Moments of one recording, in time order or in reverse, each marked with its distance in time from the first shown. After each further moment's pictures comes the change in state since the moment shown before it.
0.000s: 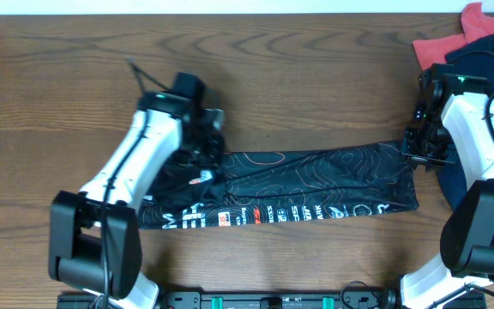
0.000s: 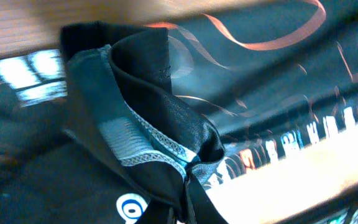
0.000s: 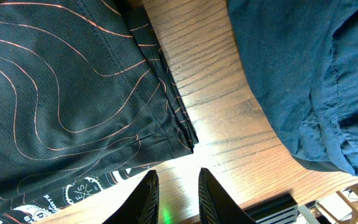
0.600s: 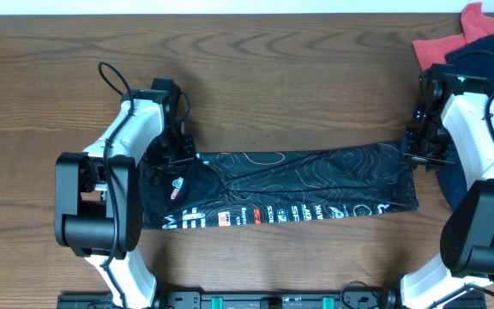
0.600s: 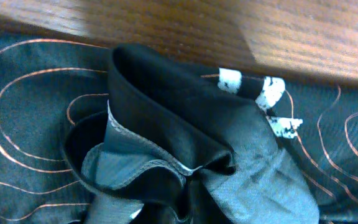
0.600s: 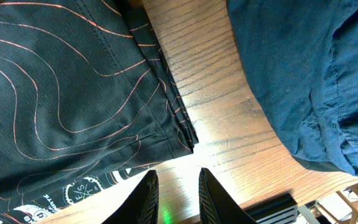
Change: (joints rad) left arm 0.191 0.192 0.002 0.016 -0.188 -0.193; right arm 0.000 0.000 0.000 0.000 0.000 0.000
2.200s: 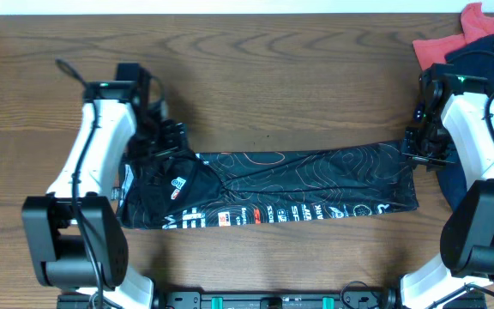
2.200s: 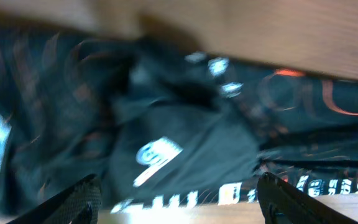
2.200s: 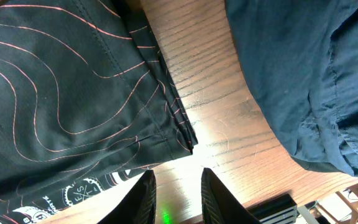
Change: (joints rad) left arm 0.077 -0.184 0.066 -0.104 0.093 0.060; right arm 0.000 0.000 0.000 0.004 0.003 0.000
